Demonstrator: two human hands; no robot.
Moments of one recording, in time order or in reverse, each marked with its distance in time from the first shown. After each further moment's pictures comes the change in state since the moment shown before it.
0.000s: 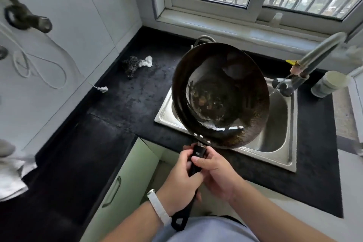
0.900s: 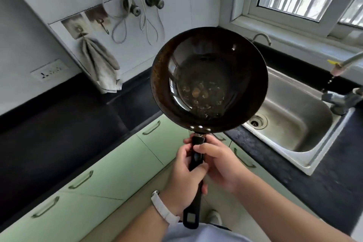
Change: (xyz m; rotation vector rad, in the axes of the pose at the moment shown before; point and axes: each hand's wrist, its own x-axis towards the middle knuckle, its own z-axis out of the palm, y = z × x) left_hand -0.174 -0.036 0.138 -0.263 0.617 0.157; right_hand -0.143 0.036 -0.005 -0.251 -0.420 0.150
